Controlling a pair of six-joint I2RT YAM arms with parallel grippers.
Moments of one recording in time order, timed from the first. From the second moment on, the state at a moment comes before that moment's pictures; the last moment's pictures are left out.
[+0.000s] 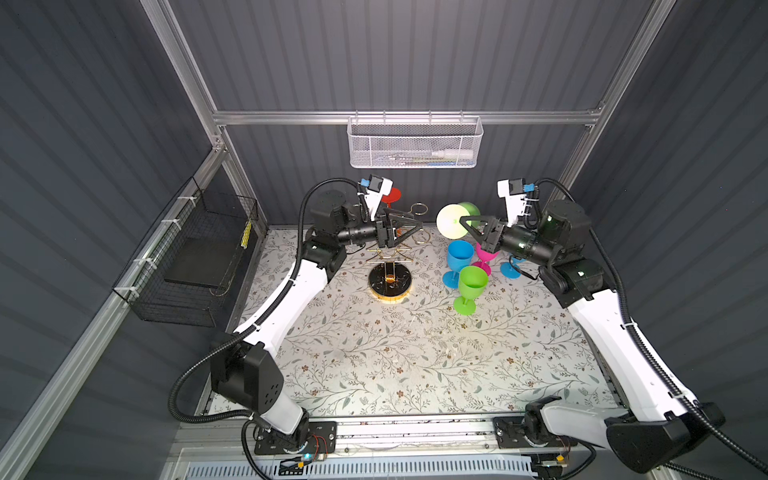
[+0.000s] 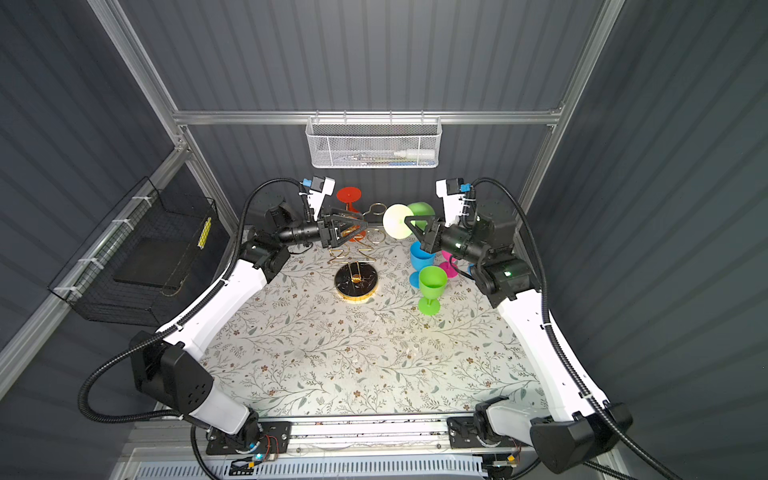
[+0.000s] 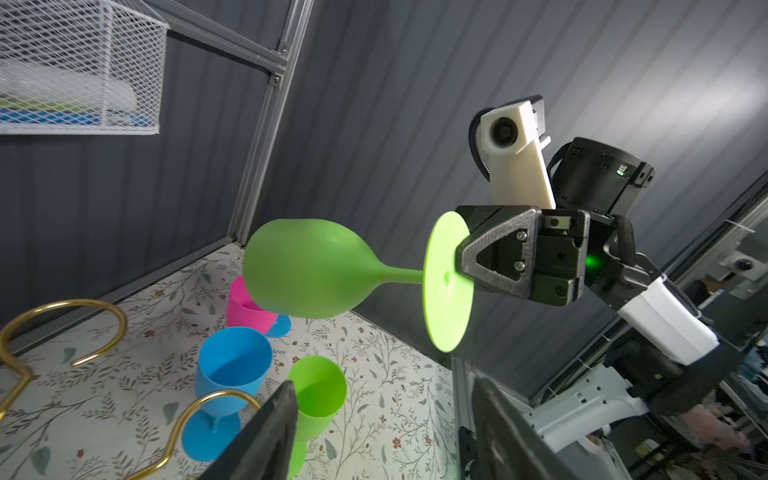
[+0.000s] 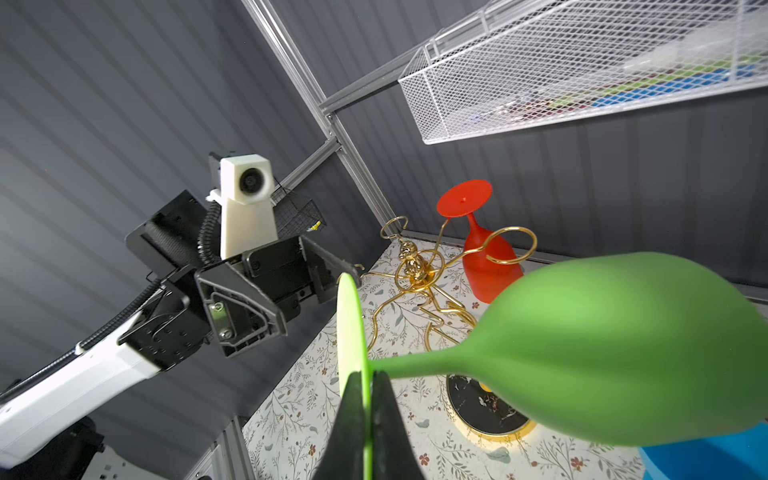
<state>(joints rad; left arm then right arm) -0.44 1.60 1.52 0.14 1.00 -0.50 0.32 1.23 1.42 -0.29 -0.60 0.44</state>
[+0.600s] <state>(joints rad) -0.47 1.63 1.53 0.29 1.12 -0.64 0.42 1.31 1.51 -0.33 -0.60 0.40</state>
